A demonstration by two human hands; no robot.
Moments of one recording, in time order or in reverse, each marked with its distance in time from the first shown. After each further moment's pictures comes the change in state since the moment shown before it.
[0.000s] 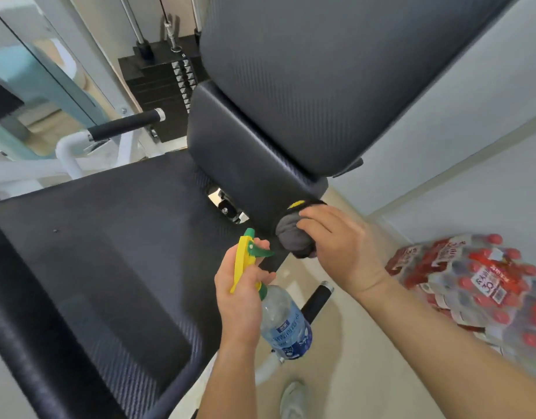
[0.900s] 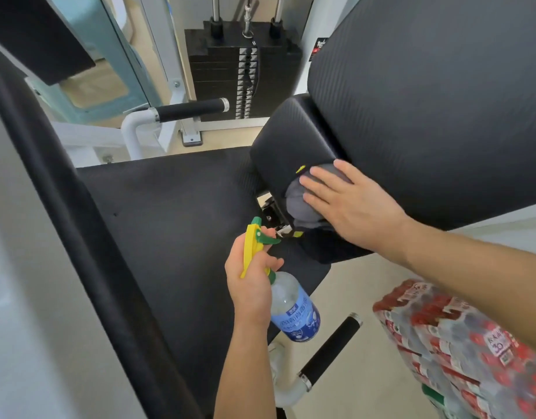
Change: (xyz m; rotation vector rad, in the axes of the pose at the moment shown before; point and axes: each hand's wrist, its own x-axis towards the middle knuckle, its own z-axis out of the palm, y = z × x) left_hand 0.072 0.031 -0.049 -0.249 0.171 -0.048; right_hand 0.172 -0.026 0.009 -0.775 -0.628 -0.653
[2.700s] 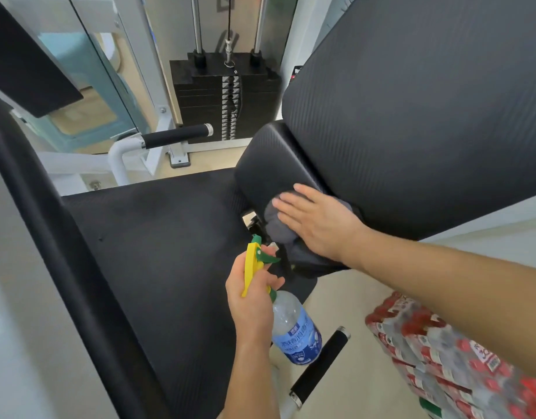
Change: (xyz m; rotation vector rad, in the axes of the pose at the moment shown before) left_hand -0.020 0.012 0.023 0.037 -0.009 -0.058; right_hand 0.013 0.000 -0.011 -0.040 -0.200 -0.115
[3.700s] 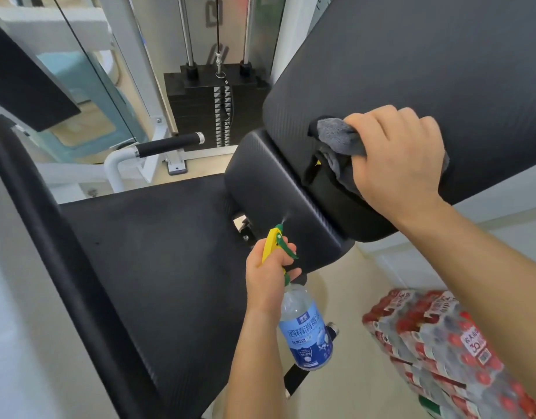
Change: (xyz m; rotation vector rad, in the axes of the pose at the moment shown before) left_hand -0.001 0.012 0.046 0.022 -0.112 -0.232; right_hand -0.087 0.084 -0.017 0.271 0.909 0.854
